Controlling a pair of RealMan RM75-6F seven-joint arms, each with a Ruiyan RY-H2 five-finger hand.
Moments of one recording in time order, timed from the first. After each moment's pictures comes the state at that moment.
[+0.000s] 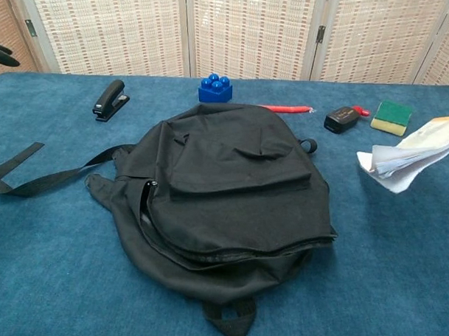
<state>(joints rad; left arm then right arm) -0.34 -1.11 -0.10 -1.78 1.52 1.23 0.19 0.36 -1.64 0.07 -0.75 -1.66 1.70 0.10</state>
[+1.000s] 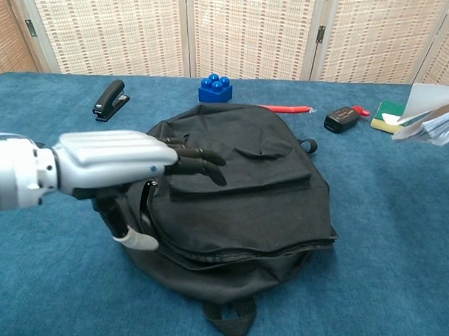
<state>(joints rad) -0.73 -1.43 -0.11 -1.75 1.43 0.76 0.36 0.33 -1.51 0.12 -0.97 -1.65 1.76 -0.01</state>
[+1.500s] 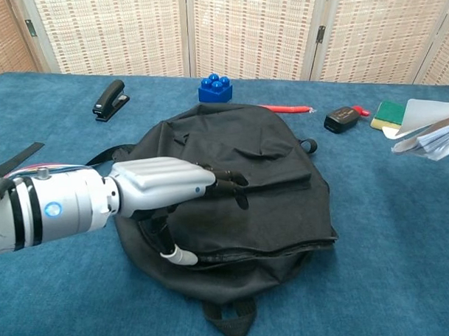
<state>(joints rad) -0.79 -1.63 -0.12 -1.63 1.22 0.79 0.45 0.32 -1.52 0.11 -0.95 -1.66 1.74 0.00</state>
